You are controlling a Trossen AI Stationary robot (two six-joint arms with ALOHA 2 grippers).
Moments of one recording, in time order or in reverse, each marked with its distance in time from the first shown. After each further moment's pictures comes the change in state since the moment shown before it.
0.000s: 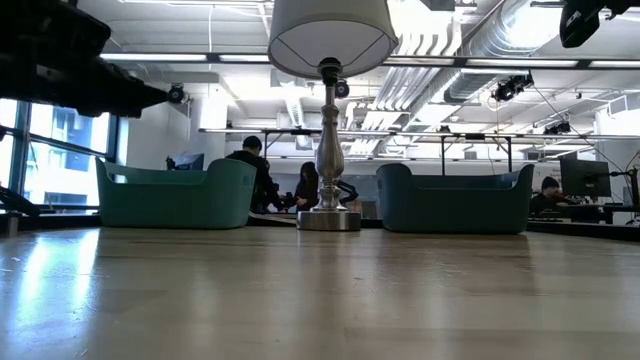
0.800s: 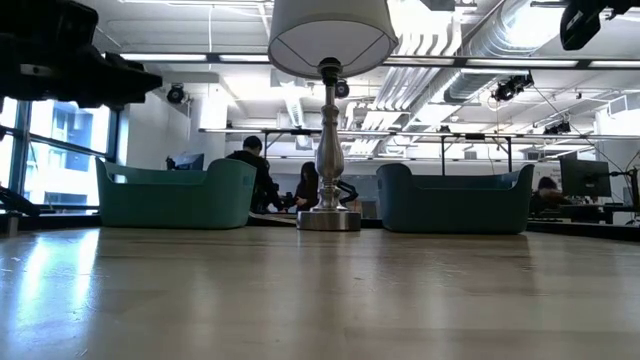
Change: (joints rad) left arm 0.000 -0.001 0.004 0.055 0.096 0.128; right arm 0.000 -0.023 0.000 -0.005 -0.007 0.055
